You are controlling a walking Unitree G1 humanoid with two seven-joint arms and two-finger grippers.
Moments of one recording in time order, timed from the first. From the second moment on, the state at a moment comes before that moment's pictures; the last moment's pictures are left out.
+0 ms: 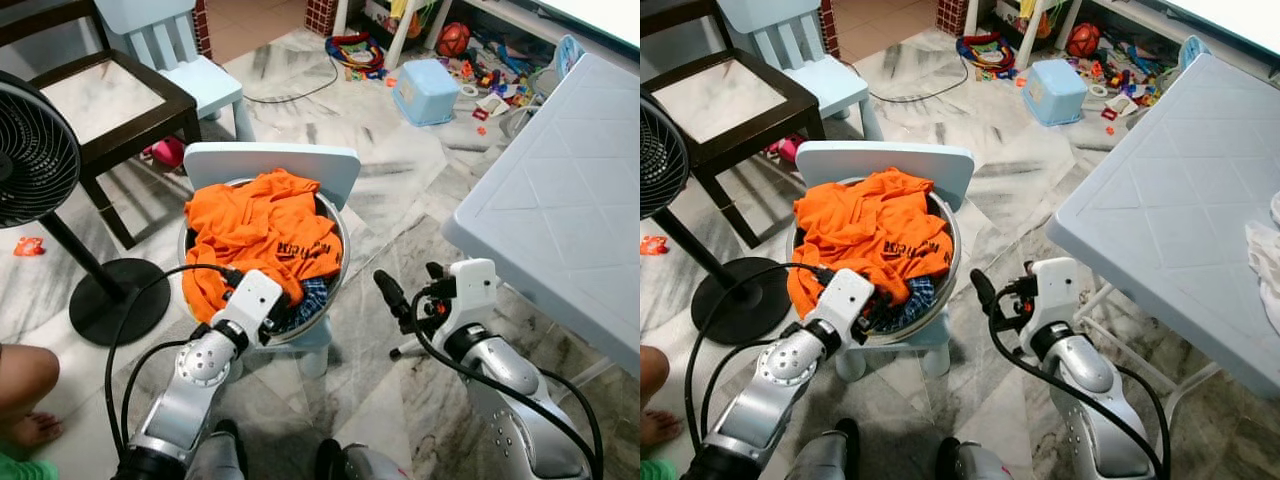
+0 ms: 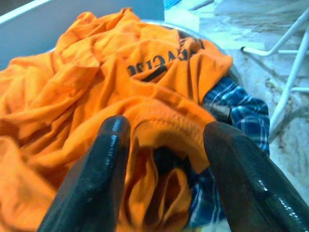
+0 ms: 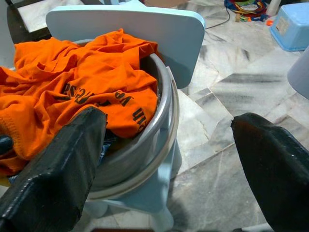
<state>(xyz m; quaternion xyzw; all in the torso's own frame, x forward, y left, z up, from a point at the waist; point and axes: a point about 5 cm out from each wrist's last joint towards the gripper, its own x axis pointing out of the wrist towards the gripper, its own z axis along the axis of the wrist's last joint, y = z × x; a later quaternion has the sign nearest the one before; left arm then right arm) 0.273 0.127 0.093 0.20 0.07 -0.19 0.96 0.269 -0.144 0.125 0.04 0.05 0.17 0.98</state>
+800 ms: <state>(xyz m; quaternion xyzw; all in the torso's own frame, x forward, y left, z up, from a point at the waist) 0.244 0.145 0.061 0.16 0.21 -0.18 0.95 0.267 -0.141 0.118 0.04 0.07 0.18 0.98</state>
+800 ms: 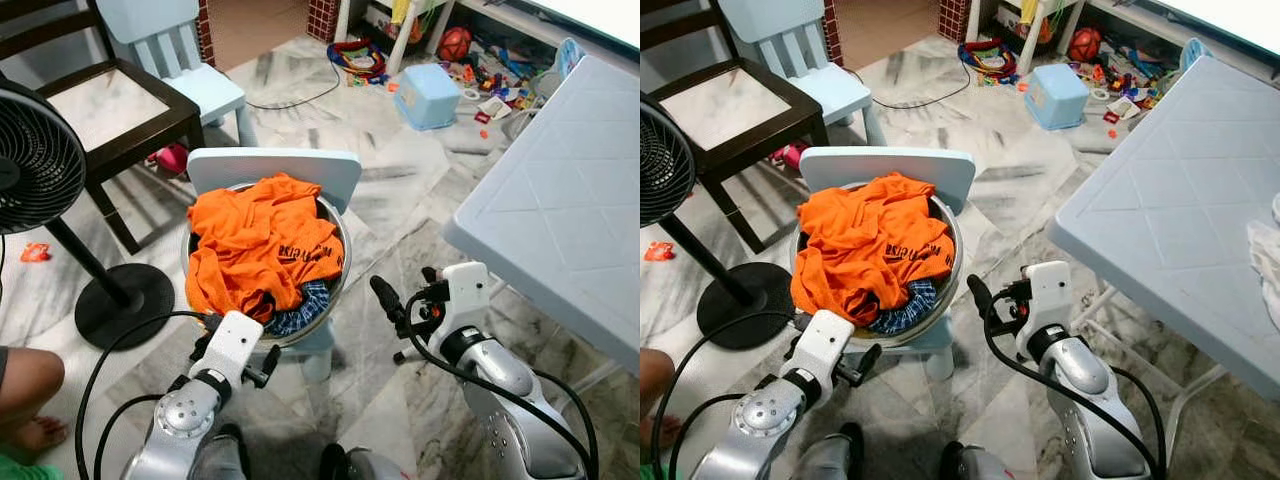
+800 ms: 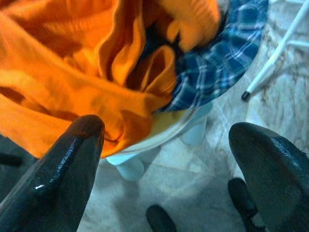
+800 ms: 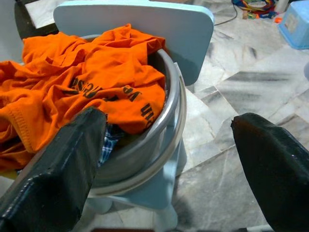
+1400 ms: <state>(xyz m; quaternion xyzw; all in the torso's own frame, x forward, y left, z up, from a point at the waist) 0.270 0.148 0.042 0.17 0.23 -0.19 0.94 0.261 -0.149 0.117 0.03 0.07 0.17 0.98</state>
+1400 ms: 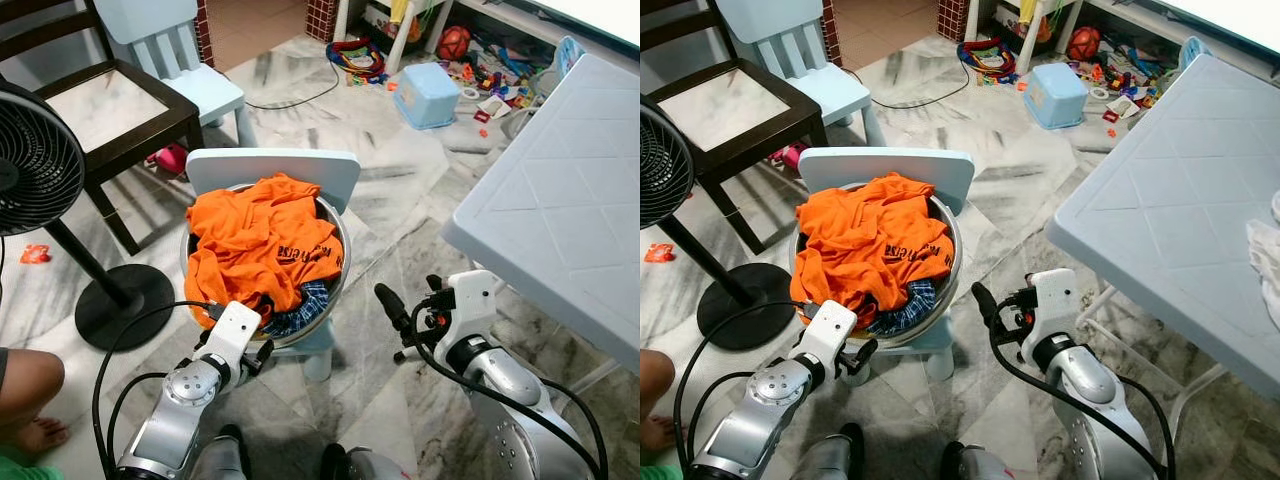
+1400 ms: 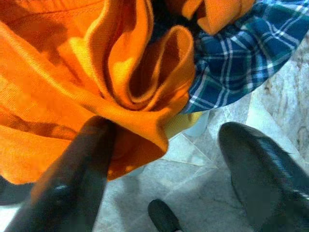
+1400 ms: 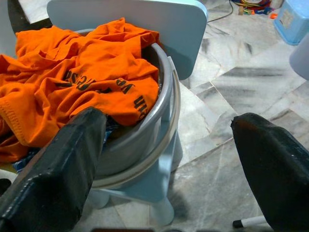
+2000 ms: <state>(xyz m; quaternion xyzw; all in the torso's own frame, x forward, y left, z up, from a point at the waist) 0.277 0.151 0.050 0.16 0.18 -0.19 0.95 0.262 -0.150 0.117 0.03 0.07 0.17 0.98</state>
